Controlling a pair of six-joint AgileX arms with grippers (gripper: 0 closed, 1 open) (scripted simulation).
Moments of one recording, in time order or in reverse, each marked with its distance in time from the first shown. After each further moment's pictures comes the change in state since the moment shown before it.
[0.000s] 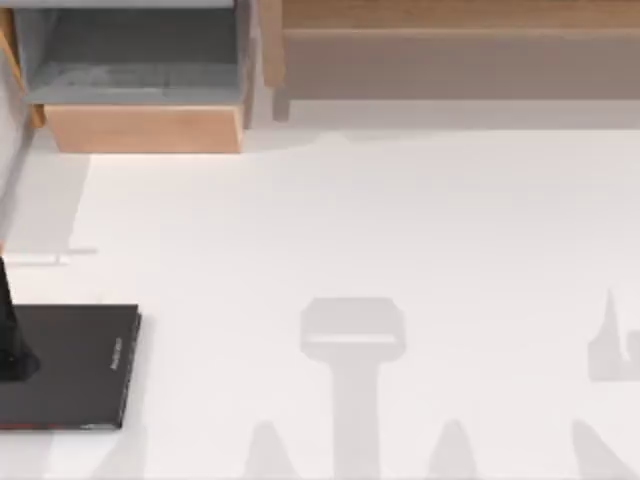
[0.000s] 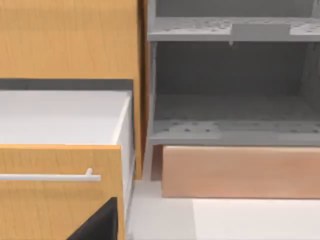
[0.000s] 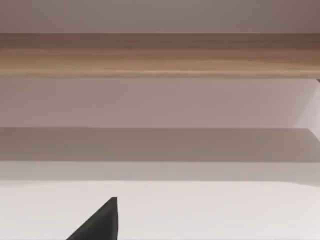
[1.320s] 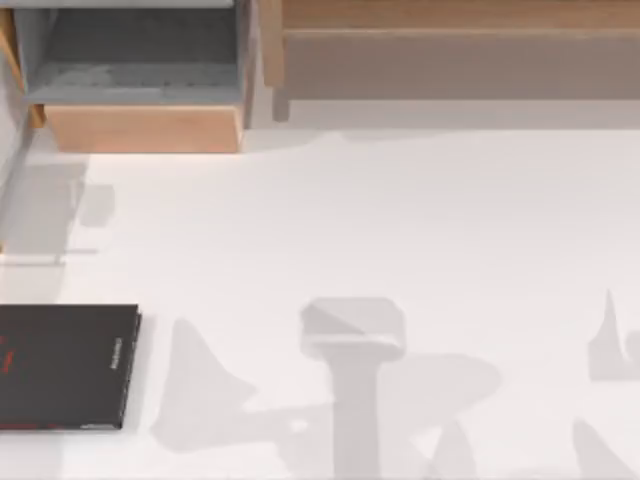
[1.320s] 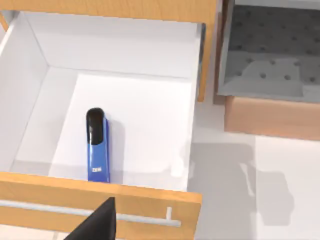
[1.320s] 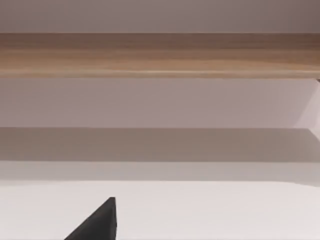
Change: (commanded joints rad) left arm 0.137 1.126 1.116 -0.614 0.007 0.046; right arm 0.000 0.000 0.000 0.000 0.000 0.000
